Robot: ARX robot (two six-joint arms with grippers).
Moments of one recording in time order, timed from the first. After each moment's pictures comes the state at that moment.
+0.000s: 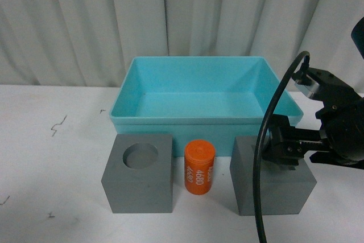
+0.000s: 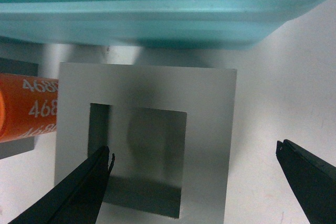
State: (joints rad) left arm 0.00 0.01 0.01 0.00 0.00 -0.01; right arm 0.19 1.89 1.00 -0.13 -0.20 0.14
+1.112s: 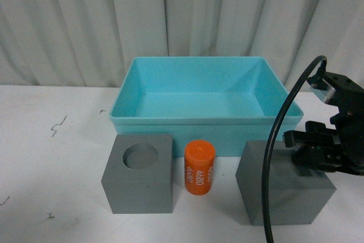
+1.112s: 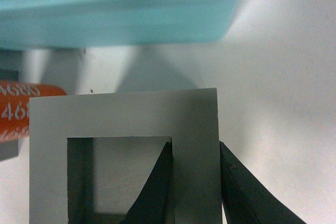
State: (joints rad) left arm 0.00 0.01 0.01 0.00 0.00 -0.01; right arm 0.16 1.86 0.93 -0.09 -0.18 0.17
